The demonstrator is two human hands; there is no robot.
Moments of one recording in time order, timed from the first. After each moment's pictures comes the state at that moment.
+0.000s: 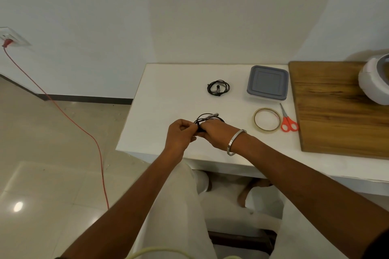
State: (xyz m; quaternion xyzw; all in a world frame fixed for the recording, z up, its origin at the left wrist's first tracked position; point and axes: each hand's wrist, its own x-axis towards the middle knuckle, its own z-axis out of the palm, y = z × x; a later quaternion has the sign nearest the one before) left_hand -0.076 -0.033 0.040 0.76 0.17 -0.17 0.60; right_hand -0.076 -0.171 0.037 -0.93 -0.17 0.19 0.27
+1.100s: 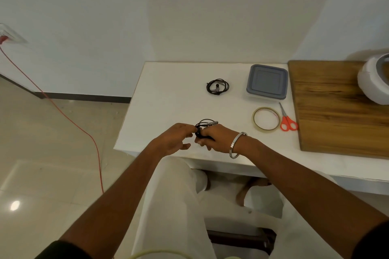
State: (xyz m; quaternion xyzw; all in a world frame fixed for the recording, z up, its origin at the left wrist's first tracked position) left_hand -0.051 -0.009 0.028 0.71 0.08 -0.42 0.56; right_hand -0.087 -0.182 0.026 -0.88 -0.18 0.24 0.36
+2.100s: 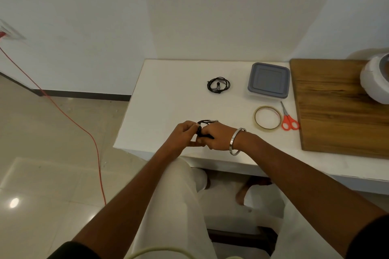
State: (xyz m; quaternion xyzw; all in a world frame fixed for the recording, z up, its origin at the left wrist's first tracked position) left_hand -0.069 -0.022 0.018 0.73 0.00 -0.30 0.61; right_hand -0.078 -0.179 0.019 -0.89 -0.19 0.26 0.34
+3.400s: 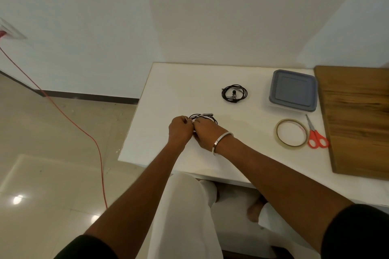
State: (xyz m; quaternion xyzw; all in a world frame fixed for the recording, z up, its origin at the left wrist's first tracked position) left_hand 0.015 -0.006 -0.023 0.86 0.15 -0.16 0.46; right_hand -0.004 -0.115 -0.029 -0.95 -0.17 0.12 0.22
